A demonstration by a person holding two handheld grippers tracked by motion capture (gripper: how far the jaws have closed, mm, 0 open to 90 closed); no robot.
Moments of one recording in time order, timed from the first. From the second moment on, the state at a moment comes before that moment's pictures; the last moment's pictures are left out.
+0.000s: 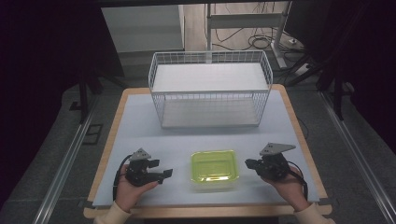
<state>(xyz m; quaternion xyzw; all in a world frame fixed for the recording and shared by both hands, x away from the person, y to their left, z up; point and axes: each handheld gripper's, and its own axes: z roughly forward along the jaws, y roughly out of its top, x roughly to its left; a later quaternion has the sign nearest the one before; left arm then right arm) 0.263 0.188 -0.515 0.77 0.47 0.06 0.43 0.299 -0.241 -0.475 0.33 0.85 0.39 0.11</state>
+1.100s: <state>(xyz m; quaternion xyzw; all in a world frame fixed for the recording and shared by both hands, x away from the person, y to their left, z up) 0.280 0.152 -0.519 0.75 0.48 -0.07 0.45 0.315 -0.245 -0.493 0.44 0.77 0.47 -0.02</state>
